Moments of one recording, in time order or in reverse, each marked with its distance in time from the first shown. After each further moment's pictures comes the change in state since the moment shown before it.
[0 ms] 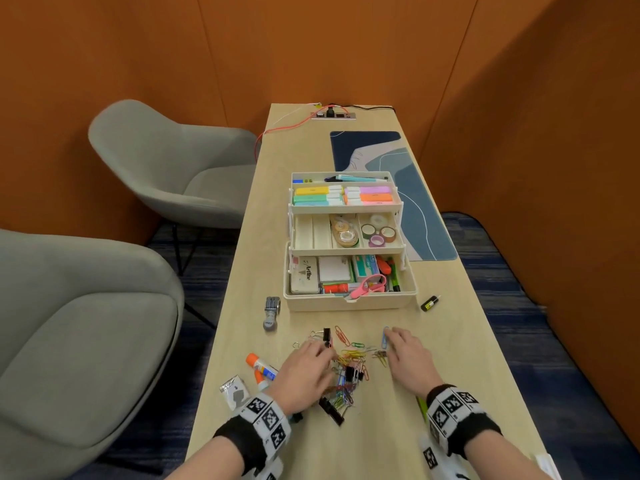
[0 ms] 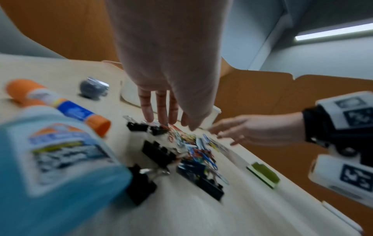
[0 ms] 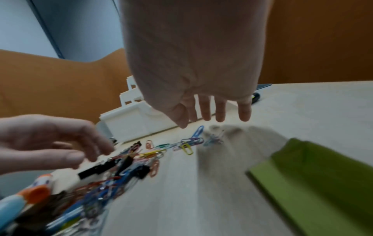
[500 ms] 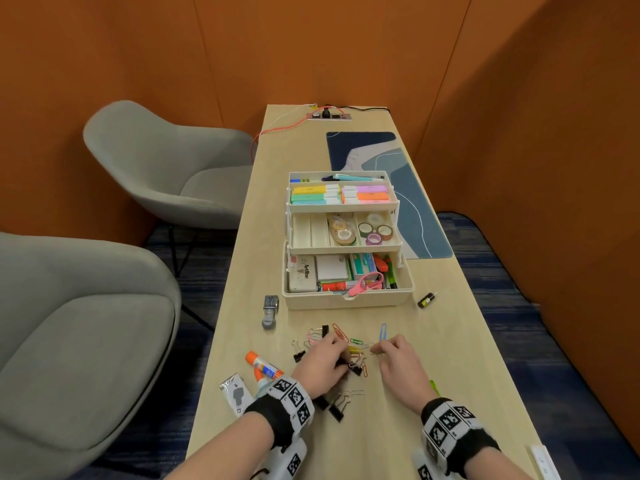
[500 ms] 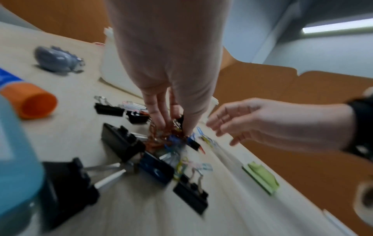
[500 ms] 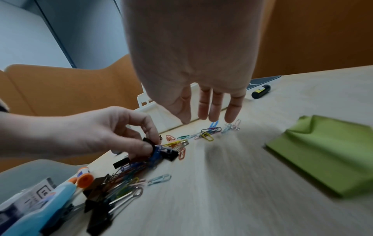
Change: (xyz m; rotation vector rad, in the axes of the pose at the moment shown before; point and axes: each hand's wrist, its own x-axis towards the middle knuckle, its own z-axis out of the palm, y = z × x) left_hand 0.030 0.018 0.010 -0.176 -0.070 -0.094; right_hand -0.024 -0.011 0.011 0.141 0.109 -0.098
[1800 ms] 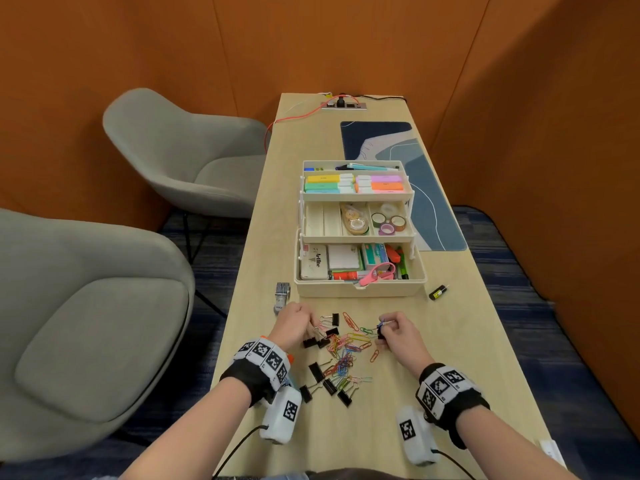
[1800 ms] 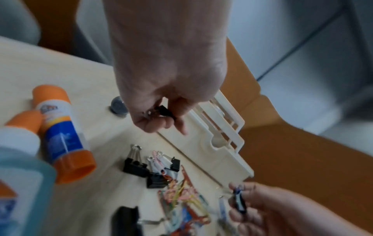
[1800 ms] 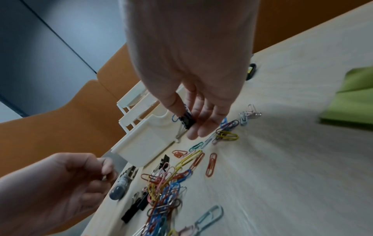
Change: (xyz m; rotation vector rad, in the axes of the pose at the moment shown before) left_hand -0.003 -0.030 -0.059 -0.586 0.185 -0.503; right_hand 0.033 -0.019 -0.001 0.696 -0.021 0.344
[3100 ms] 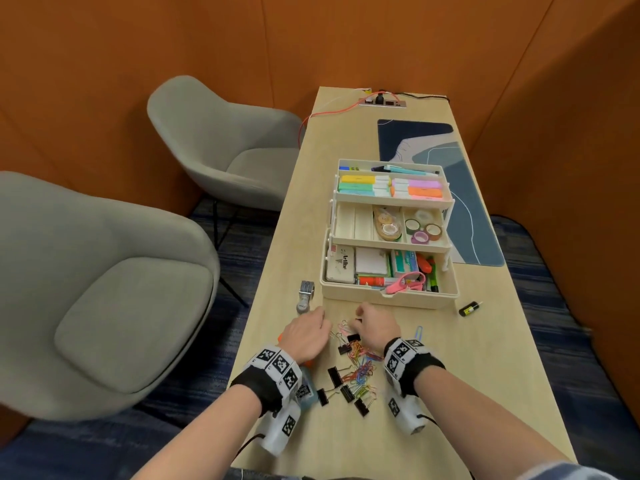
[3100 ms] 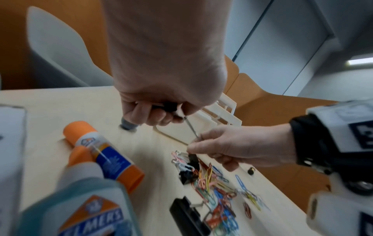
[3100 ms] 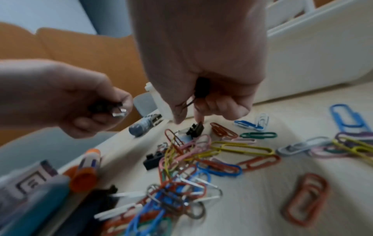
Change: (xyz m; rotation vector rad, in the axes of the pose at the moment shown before) left_hand -0.006 -0.018 -0.010 0.542 -0.023 0.137; right_hand 0.041 -0.043 0.074 -0.839 -0.158 -0.169
